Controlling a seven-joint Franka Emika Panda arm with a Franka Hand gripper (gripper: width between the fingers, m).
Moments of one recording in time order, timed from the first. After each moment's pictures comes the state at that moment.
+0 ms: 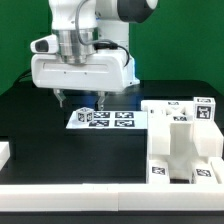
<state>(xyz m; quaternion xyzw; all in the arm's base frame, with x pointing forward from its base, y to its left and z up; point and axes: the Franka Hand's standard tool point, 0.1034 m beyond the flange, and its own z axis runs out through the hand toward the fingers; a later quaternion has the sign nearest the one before) 0.387 -0.088 0.049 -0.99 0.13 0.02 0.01</state>
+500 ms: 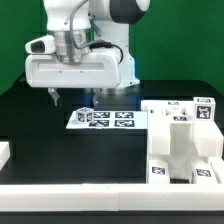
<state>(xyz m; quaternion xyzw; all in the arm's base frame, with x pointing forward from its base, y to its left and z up) 0.373 -0.097 0.050 -1.00 0.10 0.02 0.01</state>
